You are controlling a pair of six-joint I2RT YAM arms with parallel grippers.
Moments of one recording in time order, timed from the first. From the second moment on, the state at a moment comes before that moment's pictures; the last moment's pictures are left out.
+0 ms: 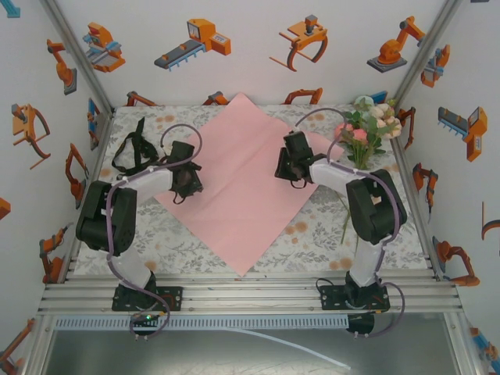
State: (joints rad) left arm -0.36 1.74 1.02 -0.33 -0.14 -0.65; right arm 0.45 1.85 1.18 -0.18 0.01 0.54
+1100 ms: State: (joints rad) left arm -0.31 1.57 1.02 -0.32 -0.05 -0.38; right arm 0.12 1.69 1.04 -0.54 0.08 -0.01
